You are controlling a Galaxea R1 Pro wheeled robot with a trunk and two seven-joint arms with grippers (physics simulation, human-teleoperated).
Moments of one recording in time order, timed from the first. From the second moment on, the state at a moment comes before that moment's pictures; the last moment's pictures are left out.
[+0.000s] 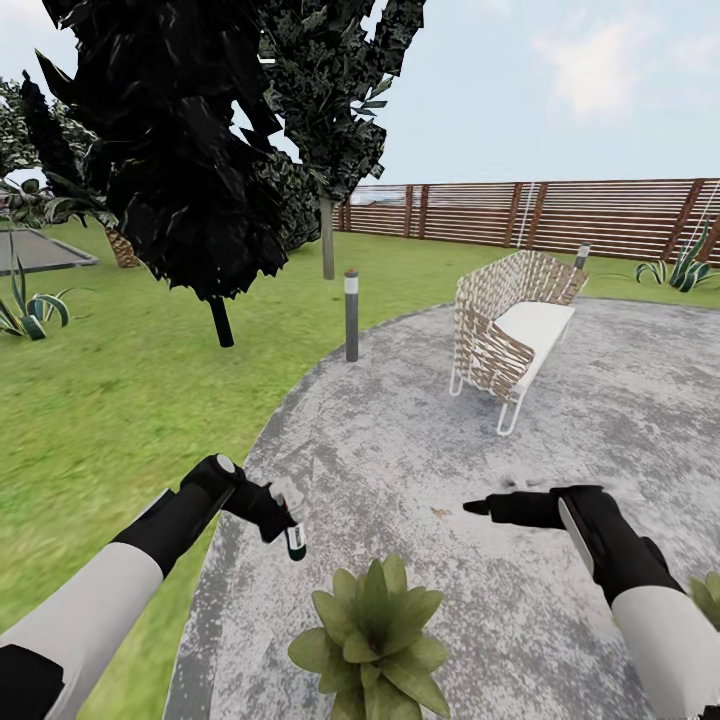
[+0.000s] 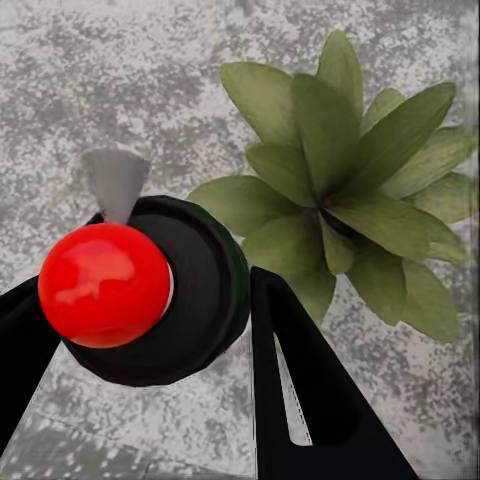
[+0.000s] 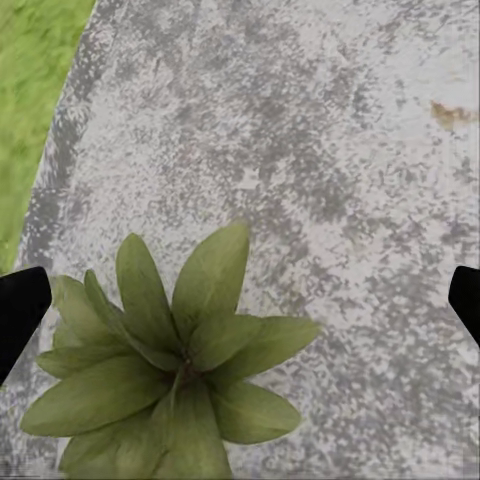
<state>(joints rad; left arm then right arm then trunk) -0.85 0.15 -0.40 -0.84 -0.46 0.49 -1.10 -0.72 -0.21 -0.09 -0.84 0.07 0.76 0.70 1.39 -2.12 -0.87</state>
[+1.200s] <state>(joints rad) -0.85 0.00 -0.44 -0.84 -0.91 0.39 -1.44 -0.72 -0.02 0.24 -1.08 0.06 0.76 0.89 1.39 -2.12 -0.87</state>
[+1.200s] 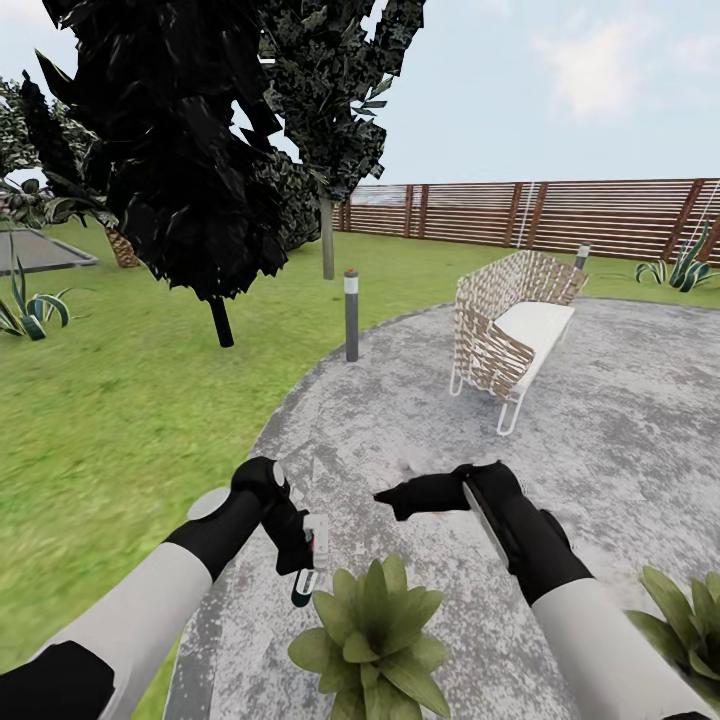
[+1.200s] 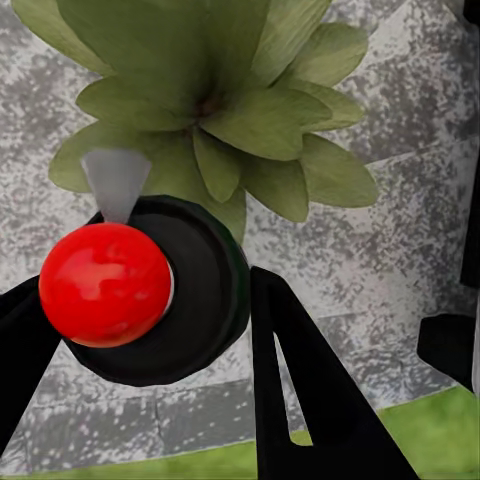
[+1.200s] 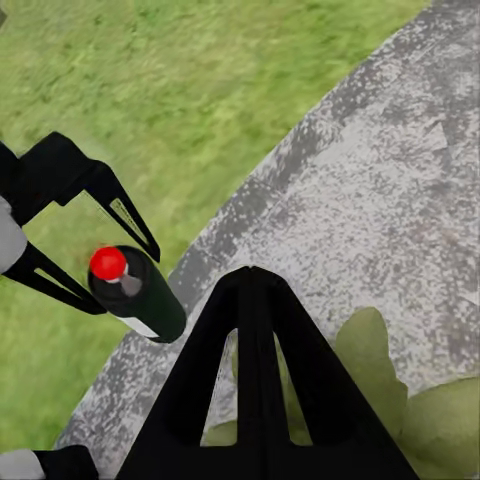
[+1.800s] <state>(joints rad) -0.89 -0.03 -0.44 -0.84 -0.94 0.39 -1.48 -0.72 -0.01 0.31 -1.08 0.06 0.76 0.89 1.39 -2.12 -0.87</state>
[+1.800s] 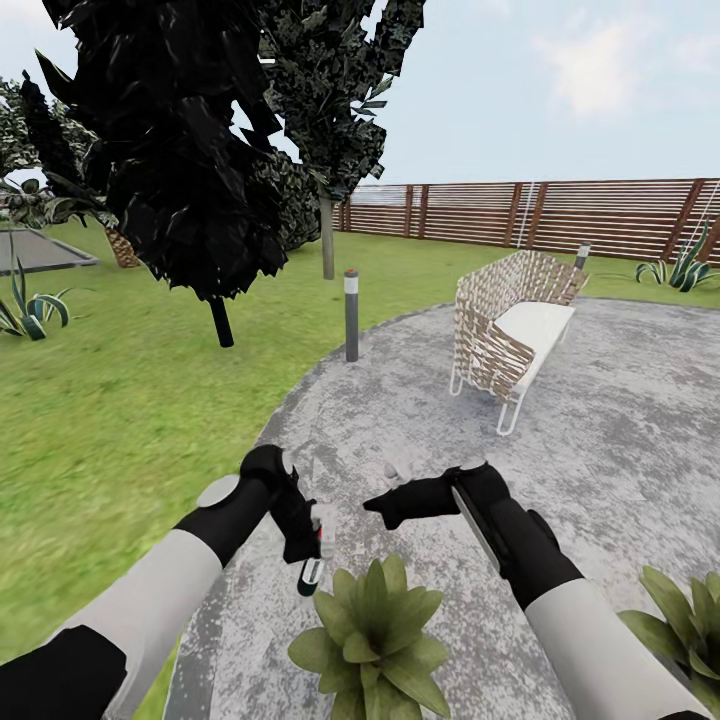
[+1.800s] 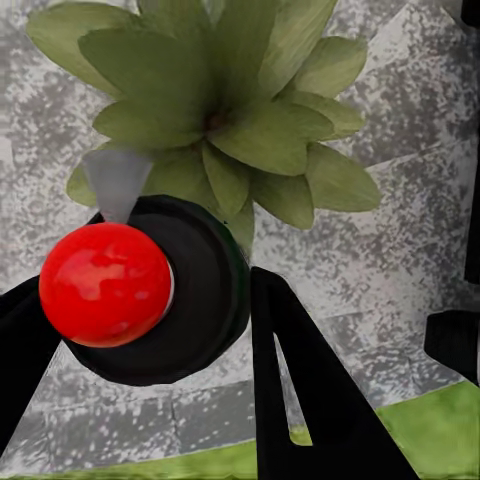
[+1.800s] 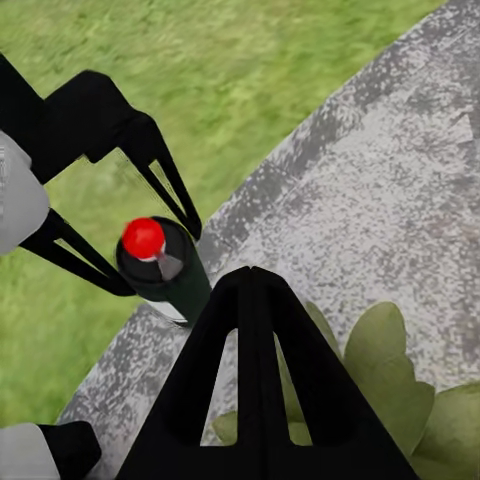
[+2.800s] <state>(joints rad) -0.92 -0.10 -0.44 -0.84 -1.05 0.39 -1.52 -0.72 0.02 0.37 -1.08 0.06 0.76 0.89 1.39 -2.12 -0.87</state>
